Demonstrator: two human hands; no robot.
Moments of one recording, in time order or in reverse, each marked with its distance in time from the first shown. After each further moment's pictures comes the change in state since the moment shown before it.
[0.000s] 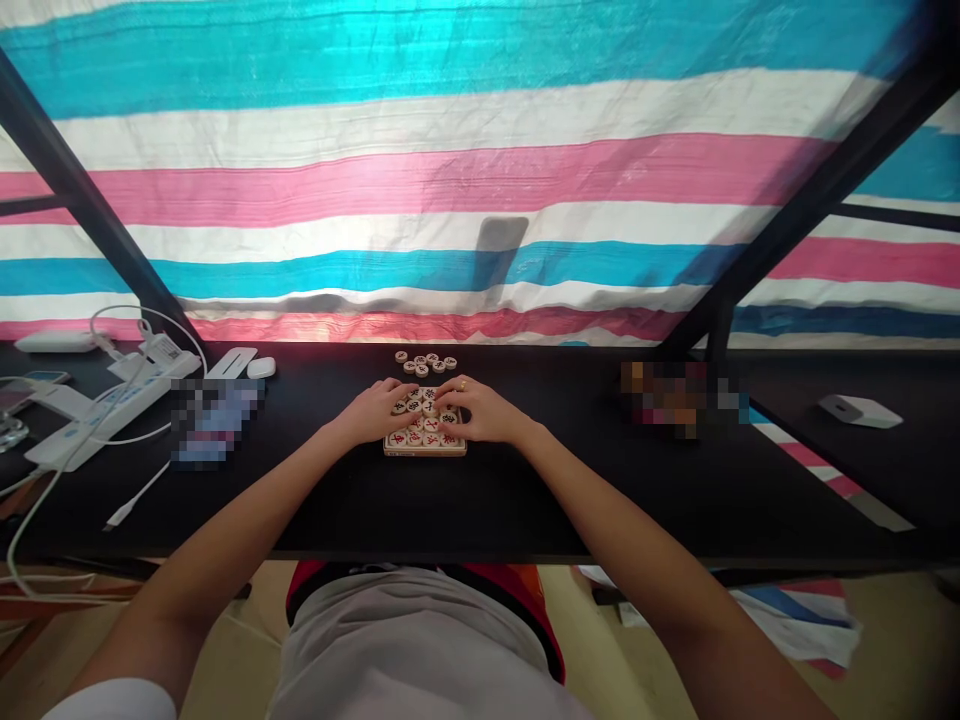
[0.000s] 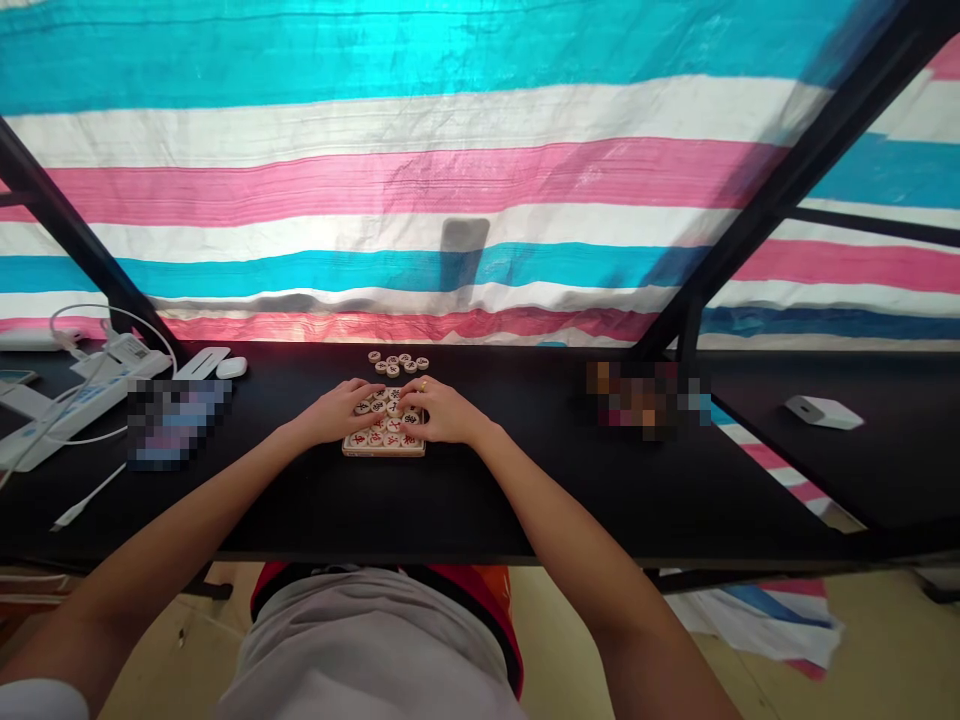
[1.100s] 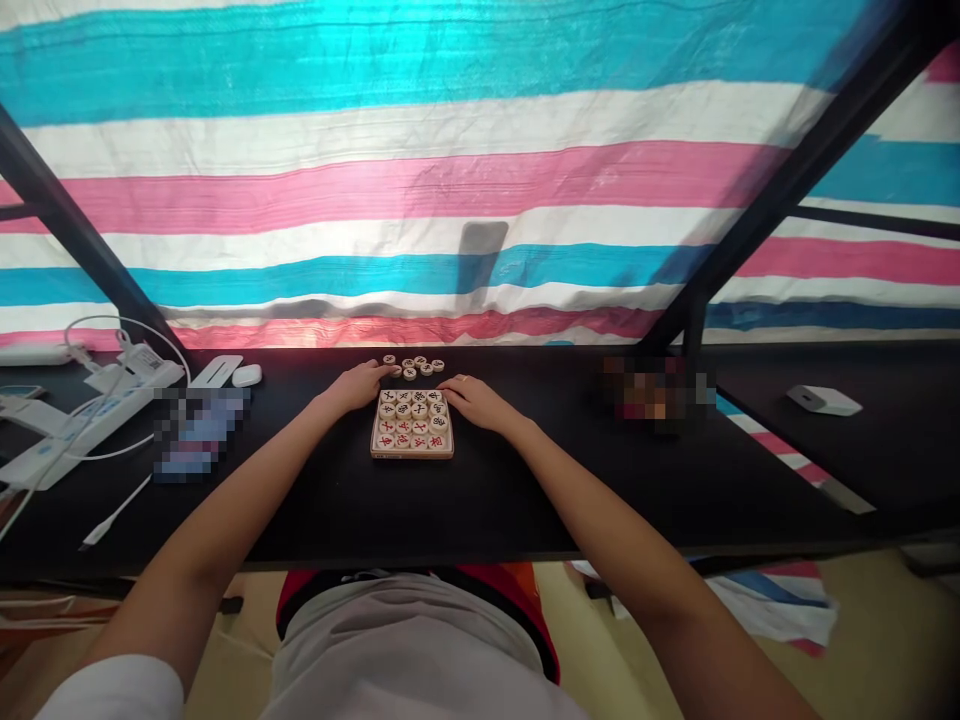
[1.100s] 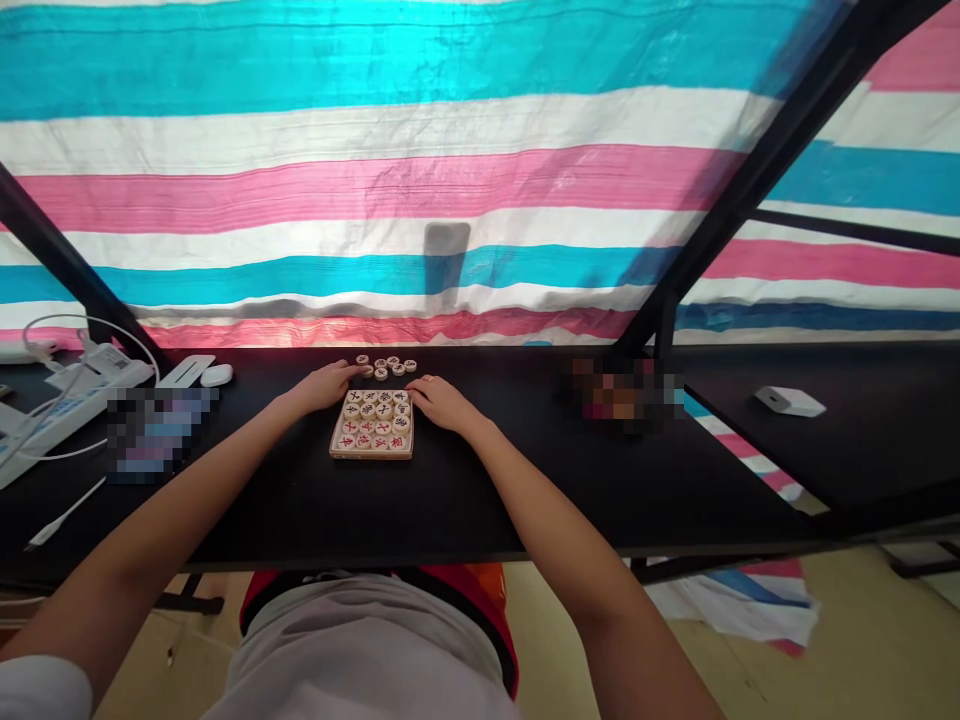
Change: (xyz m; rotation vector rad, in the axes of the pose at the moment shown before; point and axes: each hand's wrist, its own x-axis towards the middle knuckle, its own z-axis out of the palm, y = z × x) left_hand 0.053 -0.051 -0.002 0.223 -0.055 -0.062; right_hand -0.002 0.042 0.012 -0.041 0.006 0.321
